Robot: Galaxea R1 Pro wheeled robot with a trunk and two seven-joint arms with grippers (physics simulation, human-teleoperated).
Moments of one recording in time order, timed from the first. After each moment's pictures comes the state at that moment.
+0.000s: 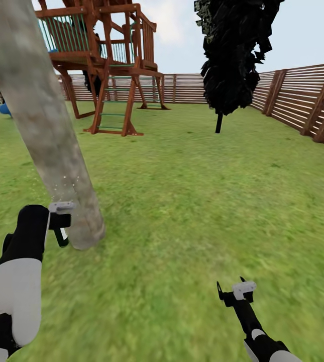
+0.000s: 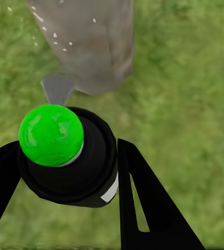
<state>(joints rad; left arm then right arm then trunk) -0.93 0.12 0.38 -1.03 -0.49 0.98 -0.33 -0.58 -0.04 -0.59 -0.17 0.83 -0.72 -0.09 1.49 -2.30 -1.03</state>
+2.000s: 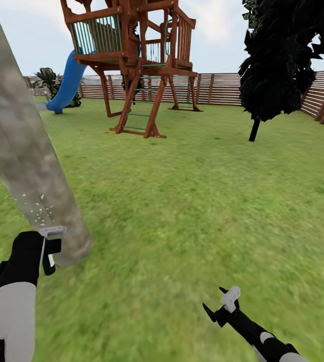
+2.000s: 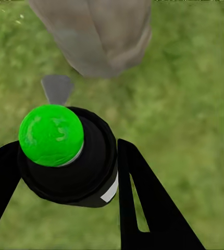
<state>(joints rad) -0.79 0.12 0.49 -0.98 -0.49 0.91 -0.21 -0.58 -0.09 -0.59 -0.14 0.85 -0.71 0.44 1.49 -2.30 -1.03</state>
